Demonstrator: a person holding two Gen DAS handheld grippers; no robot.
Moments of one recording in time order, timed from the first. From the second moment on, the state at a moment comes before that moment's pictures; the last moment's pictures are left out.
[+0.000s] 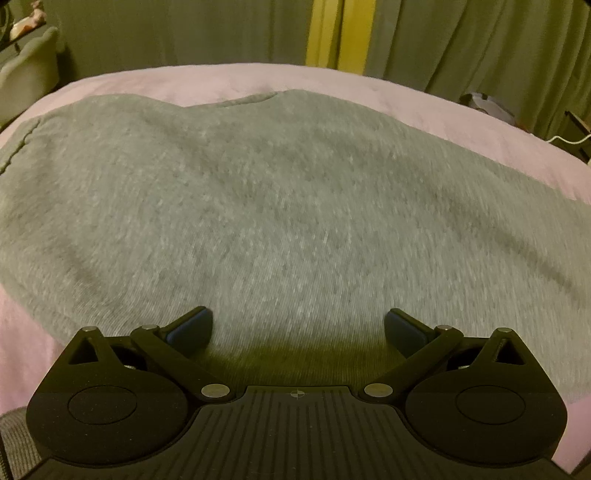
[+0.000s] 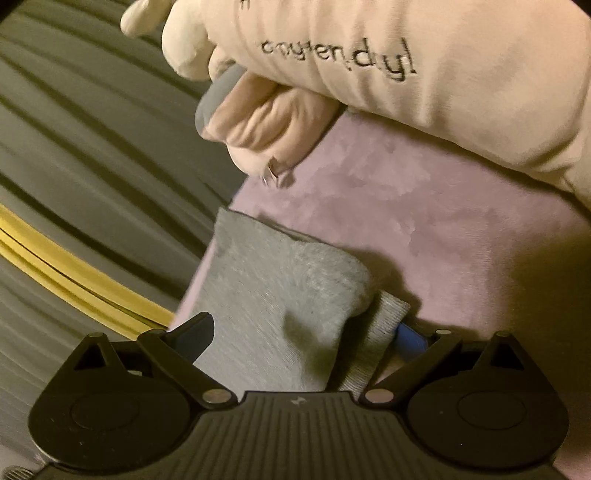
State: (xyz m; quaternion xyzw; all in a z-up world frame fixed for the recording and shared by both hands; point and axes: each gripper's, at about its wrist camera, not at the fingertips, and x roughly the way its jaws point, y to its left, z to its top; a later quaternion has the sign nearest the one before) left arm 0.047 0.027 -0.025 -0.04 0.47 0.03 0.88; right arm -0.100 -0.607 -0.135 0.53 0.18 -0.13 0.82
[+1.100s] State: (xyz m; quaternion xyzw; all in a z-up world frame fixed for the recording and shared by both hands) left arm 0.021 0.058 0.022 -0.05 0.31 0.14 0.94; right arm -0.045 -0.536 -0.017 0.30 0.22 -0.15 0.91
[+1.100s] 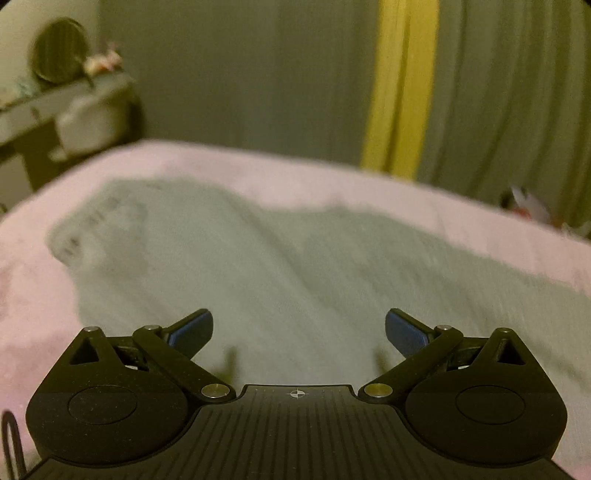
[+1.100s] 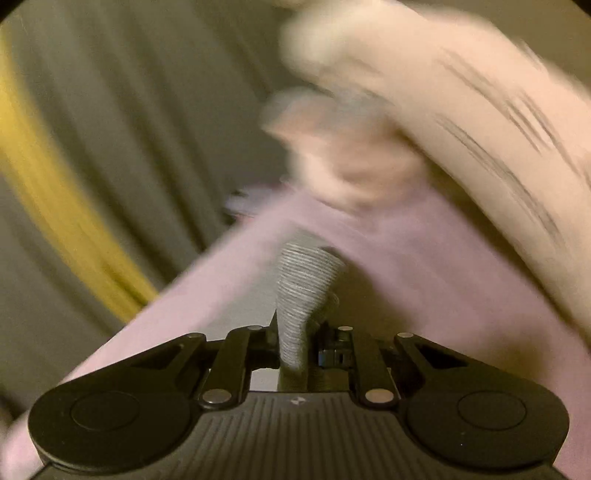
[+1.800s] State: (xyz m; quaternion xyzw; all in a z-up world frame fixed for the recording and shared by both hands) left arm 0.014 0.097 0.013 -0.16 0.30 0.12 0.93; right arm -0.005 -0.236 -0.026 0.08 0.39 0.30 0.87
